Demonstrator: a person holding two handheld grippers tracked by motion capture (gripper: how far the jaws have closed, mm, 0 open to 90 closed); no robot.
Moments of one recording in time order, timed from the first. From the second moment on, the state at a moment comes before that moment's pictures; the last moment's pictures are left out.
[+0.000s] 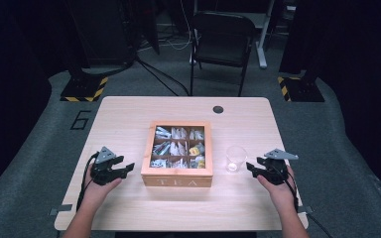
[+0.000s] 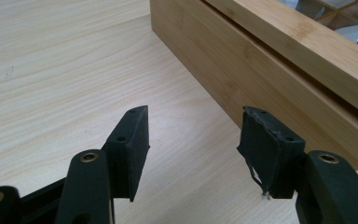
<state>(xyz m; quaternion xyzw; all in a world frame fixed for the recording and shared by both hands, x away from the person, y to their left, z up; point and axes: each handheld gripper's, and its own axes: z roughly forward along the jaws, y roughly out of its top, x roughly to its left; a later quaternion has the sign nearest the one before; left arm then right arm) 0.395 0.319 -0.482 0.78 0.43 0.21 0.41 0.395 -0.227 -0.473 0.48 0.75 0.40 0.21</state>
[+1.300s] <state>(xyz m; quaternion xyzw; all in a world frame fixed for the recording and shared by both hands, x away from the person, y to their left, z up) 0.366 0.304 -0.450 0.79 0.39 0.19 0.44 0.378 -0.207 -0.444 0.43 0.76 0.43 0.22</state>
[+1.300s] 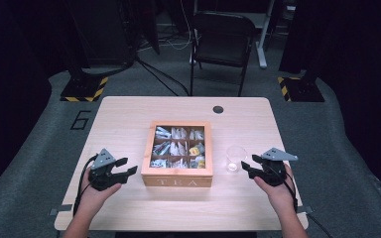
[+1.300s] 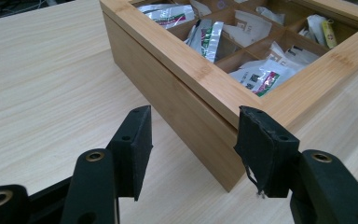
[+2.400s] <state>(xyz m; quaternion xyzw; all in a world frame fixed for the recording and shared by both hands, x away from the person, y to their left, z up) 0.357 0.286 -0.461 0.80 0.35 0.17 0.45 0.371 -0.182 -0.441 0.39 0.78 0.45 0.20</state>
